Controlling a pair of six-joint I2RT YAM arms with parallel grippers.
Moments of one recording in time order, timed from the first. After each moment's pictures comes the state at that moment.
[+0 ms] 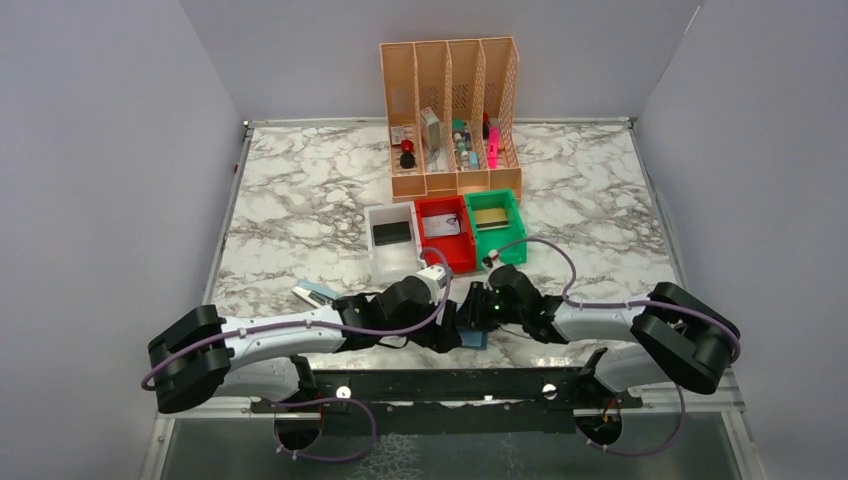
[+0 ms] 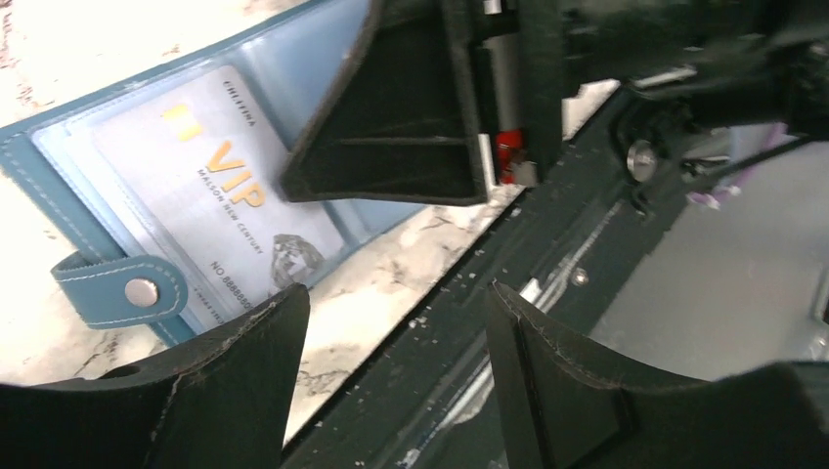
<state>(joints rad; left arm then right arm) -1.14 1.16 0.55 -0.04 0.09 -0.69 0.88 1.37 0.36 0.31 -0.18 0.93</state>
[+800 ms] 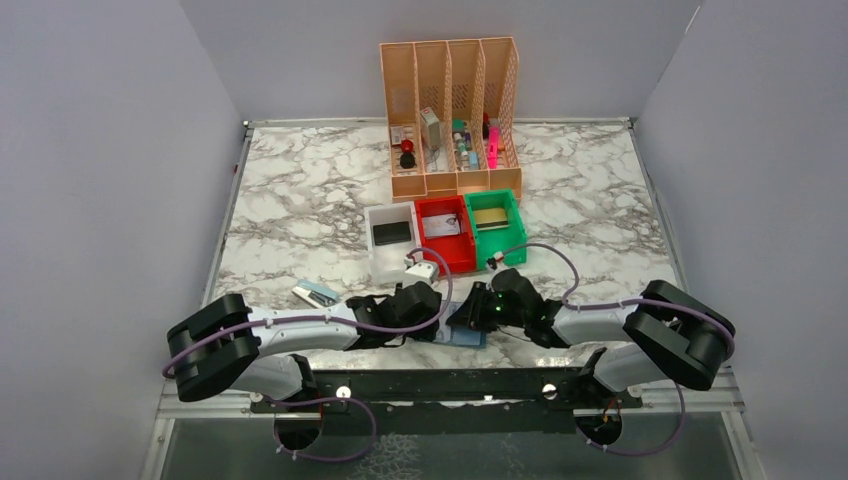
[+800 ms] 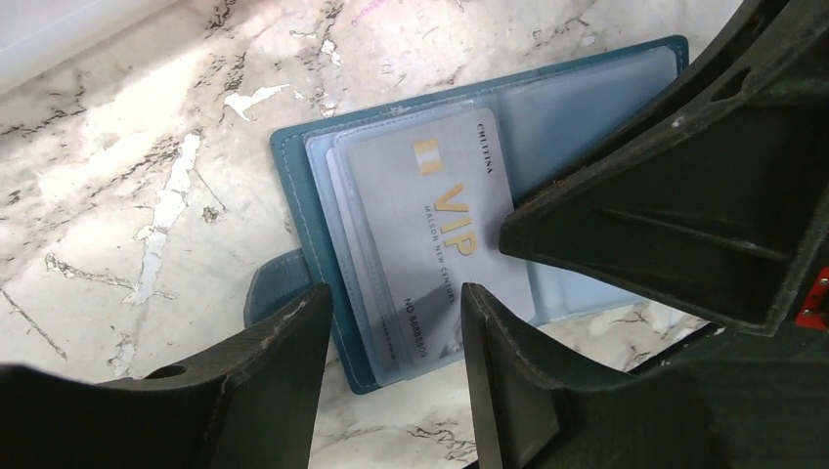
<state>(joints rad) -1.14 1.29 0.55 -0.11 -0.27 -0.74 0.88 1.40 0.30 0.45 -0.15 1.03</state>
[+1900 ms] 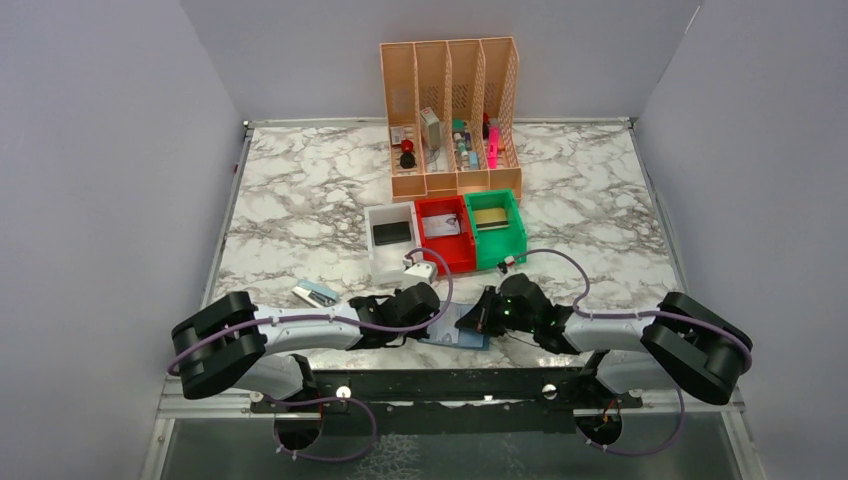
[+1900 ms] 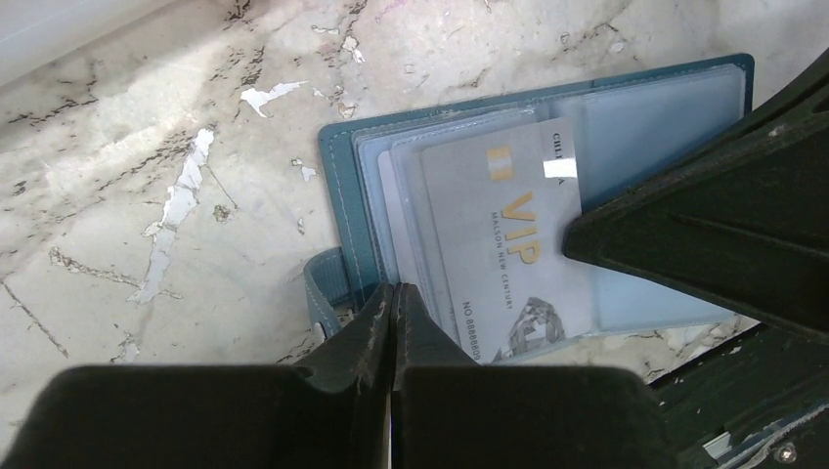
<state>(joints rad) -1.14 1.33 0.55 -0.11 -0.29 -0.76 0.88 1.32 0.25 0.44 -0.13 1.09</state>
